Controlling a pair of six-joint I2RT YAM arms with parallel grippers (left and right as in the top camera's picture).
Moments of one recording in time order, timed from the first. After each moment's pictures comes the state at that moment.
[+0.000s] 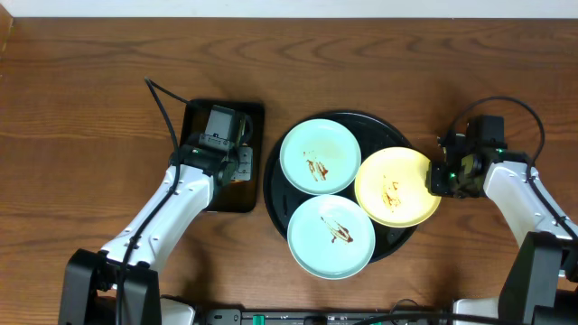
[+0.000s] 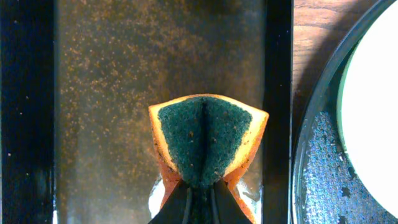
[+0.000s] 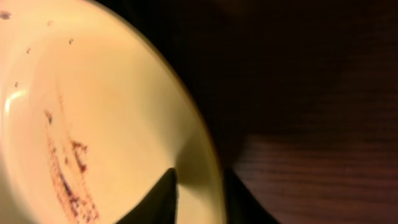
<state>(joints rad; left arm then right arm) -0.29 1.51 0.93 -0.55 -0.10 -0.20 -0.11 1.59 0.88 -0.67 -0.18 -0.01</state>
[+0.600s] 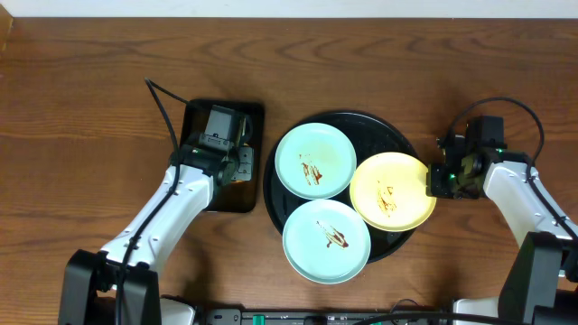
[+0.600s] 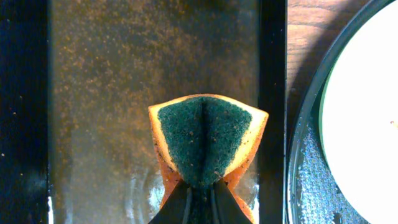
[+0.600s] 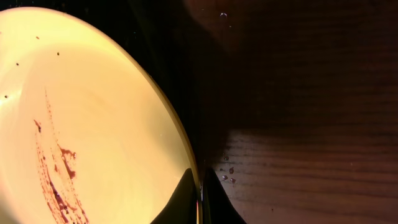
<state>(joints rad) -0.29 1.51 0.93 -0.55 -0.09 -0.20 -0.11 1.59 0.88 -0.68 -0.18 -0.02</state>
